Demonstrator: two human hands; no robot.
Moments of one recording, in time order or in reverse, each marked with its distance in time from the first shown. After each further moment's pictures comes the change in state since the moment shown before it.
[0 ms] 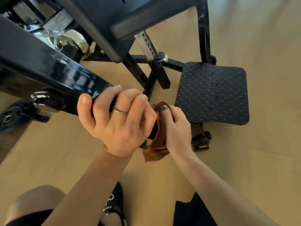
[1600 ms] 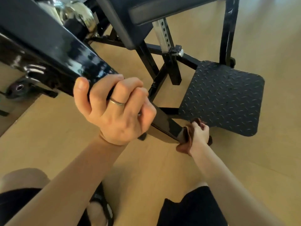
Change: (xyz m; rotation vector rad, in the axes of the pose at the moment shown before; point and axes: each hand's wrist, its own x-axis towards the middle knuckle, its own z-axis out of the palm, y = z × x) left_hand -0.006 0.003 0.002 -0.145 -0.101 -0.014; right_hand 0.066 0.109 -0.041 0.305 0.391 0.871
